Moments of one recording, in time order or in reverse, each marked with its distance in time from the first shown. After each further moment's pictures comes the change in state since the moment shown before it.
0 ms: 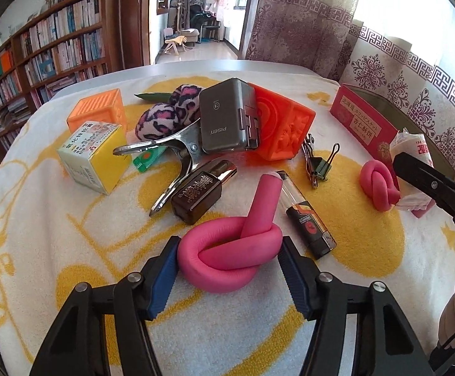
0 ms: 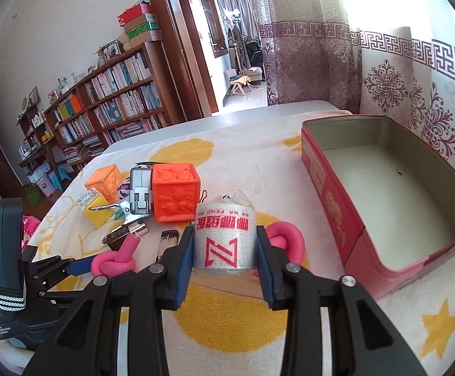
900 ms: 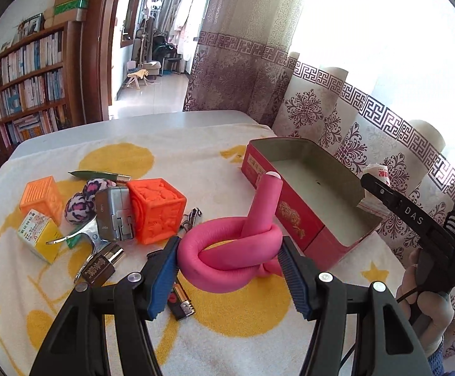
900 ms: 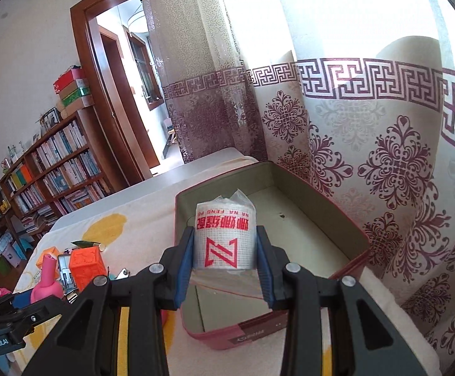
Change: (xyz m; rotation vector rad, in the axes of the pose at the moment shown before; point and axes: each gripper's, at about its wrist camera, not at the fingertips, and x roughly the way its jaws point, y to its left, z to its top) left arm -0.044 -0.108 0.059 0.089 -0.145 -0.177; right arm -0.063 -0.127 0.035 0.206 -0.224 -0.253
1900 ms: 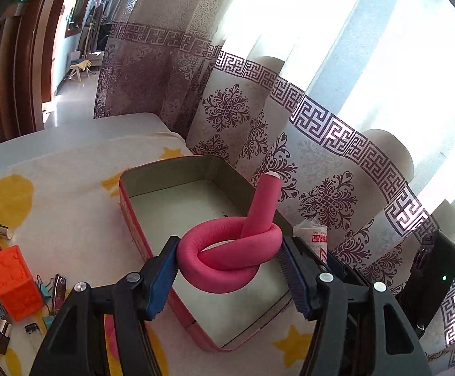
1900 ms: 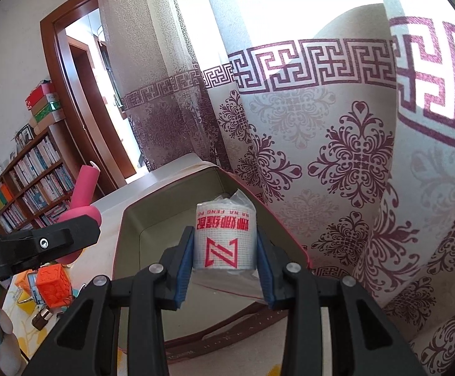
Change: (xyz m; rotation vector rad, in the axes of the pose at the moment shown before) left arm 0.084 -0.101 0.073 0.016 0.069 -0.281; right arm 0.010 -0.047 0.001 0.084 0.010 -0.070
